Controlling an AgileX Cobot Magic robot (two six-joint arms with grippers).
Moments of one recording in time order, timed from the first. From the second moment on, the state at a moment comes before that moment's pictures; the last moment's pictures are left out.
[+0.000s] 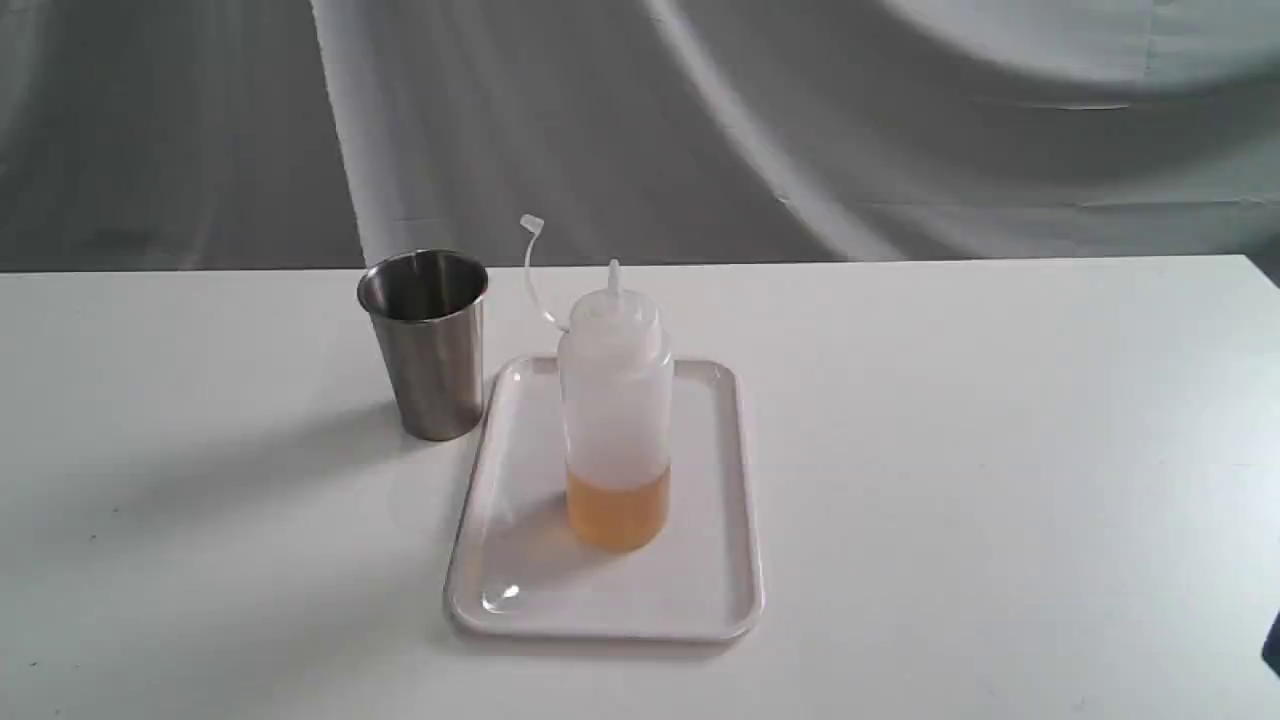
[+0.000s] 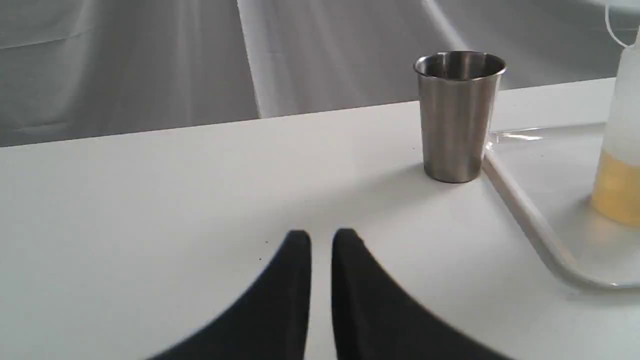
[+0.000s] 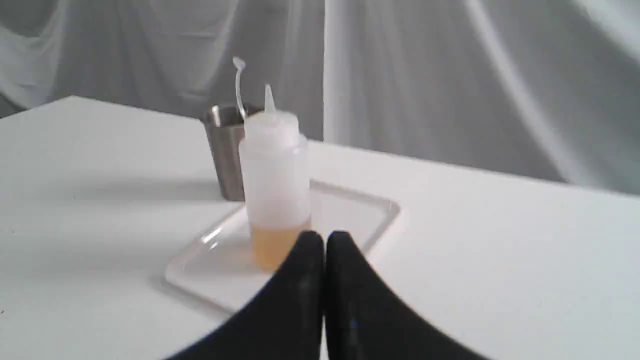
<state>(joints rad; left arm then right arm) -0.02 0.00 0.00 0.01 0.28 0.06 0.37 0.23 -0.18 -0.14 0.18 0.19</state>
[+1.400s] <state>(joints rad) -0.02 0.00 0.00 0.01 0.28 0.06 0.08 0.01 0.00 -0.03 0.23 0.19</state>
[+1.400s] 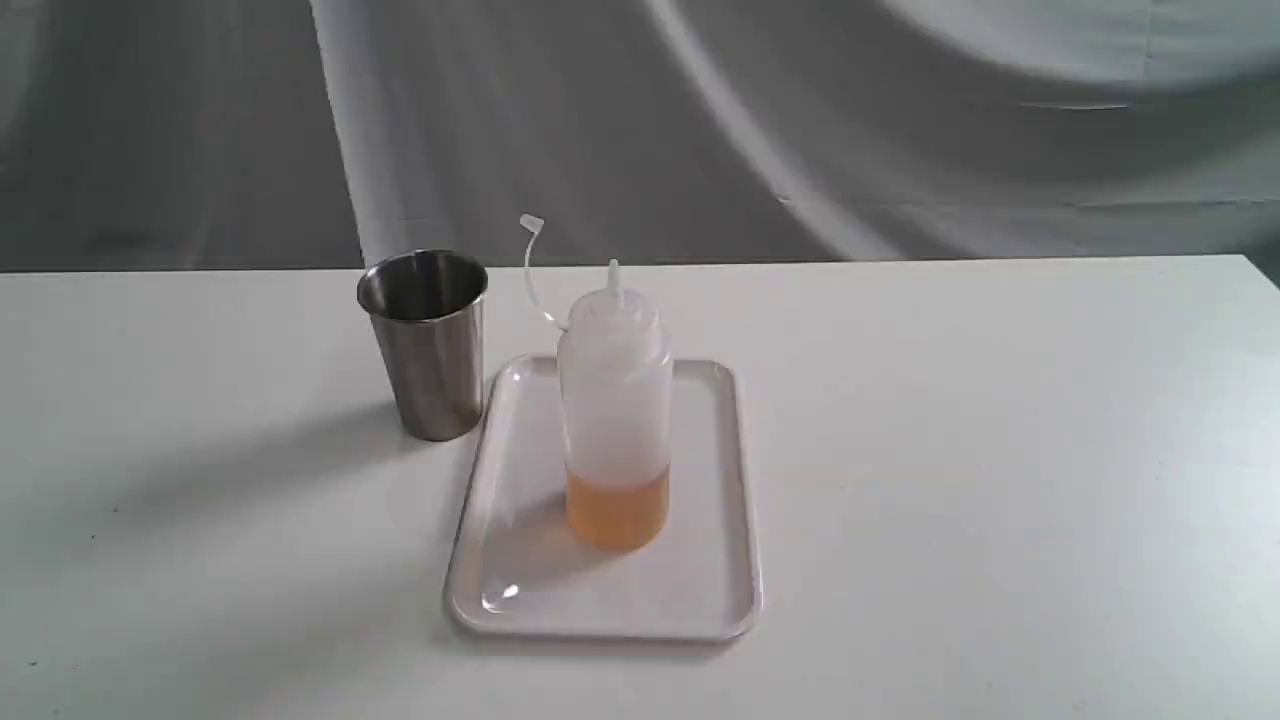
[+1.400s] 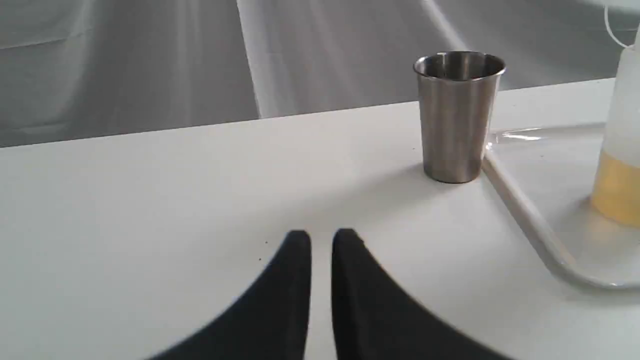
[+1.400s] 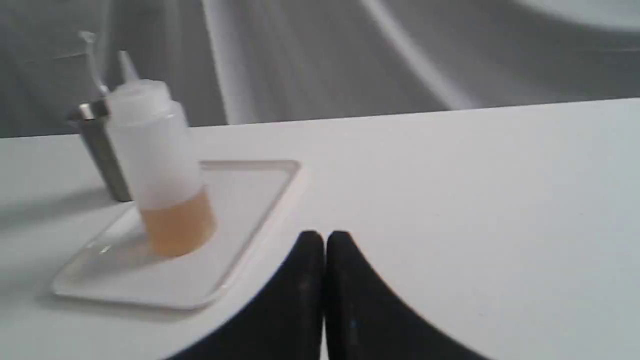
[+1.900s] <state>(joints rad) -0.02 0.00 0.00 0.01 0.28 0.06 -0.23 0.01 0.00 -0.01 0.28 0.19</state>
